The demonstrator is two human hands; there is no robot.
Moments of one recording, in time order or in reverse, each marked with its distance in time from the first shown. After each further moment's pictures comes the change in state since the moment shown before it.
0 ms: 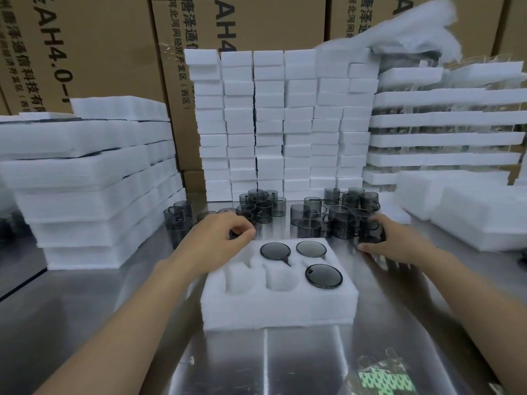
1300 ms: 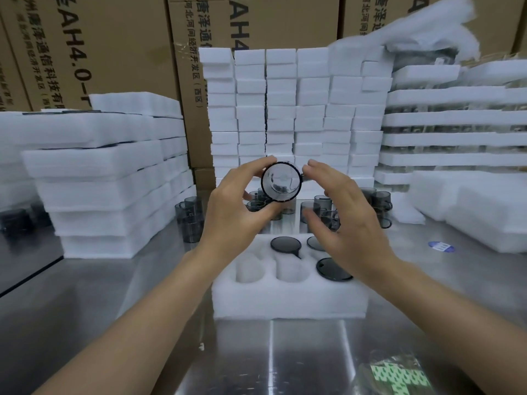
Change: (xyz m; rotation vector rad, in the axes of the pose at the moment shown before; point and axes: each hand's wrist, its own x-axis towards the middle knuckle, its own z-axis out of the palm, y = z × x) left_hand -0.004 0.057 -0.005 -0.332 0.612 0.301; right_hand -0.100 -0.146 0.004 0.432 0.712 -1.029
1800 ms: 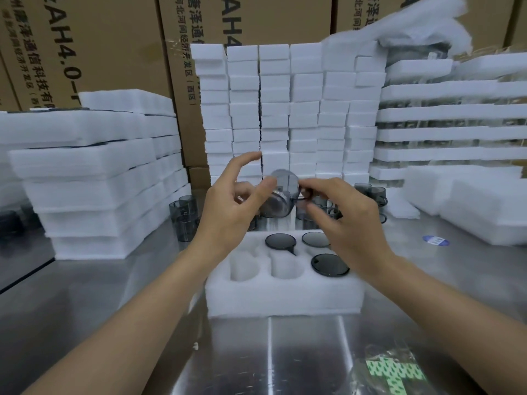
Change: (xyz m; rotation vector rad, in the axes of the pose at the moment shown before) left_hand -0.001 0.000 0.004 -0.237 -0.081 -0.273; right_hand -0.003 0.002 0.000 0.056 0.081 0.128
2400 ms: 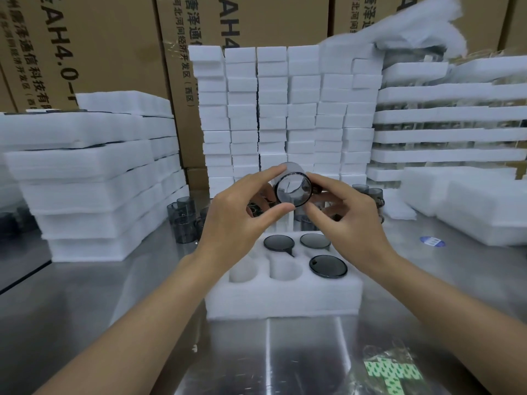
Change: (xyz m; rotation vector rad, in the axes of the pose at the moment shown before) left_hand -0.005 -0.004 0.007 0.249 -0.030 0.328; right_hand 0.000 0.001 -0.004 0.294 -0.029 0.348
